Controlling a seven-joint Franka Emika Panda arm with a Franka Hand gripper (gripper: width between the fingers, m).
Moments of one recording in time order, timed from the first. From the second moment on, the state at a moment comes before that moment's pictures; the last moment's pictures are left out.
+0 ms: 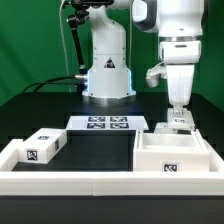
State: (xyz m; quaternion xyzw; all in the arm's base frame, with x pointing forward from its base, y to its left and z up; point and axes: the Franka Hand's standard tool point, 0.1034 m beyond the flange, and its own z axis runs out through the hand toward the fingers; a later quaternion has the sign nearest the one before) arm 0.436 0.130 0.059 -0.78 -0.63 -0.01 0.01
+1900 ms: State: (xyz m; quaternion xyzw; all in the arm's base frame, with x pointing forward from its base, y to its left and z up) arm 0.458 0.120 0.060 -0.78 -0.62 0.00 0.02
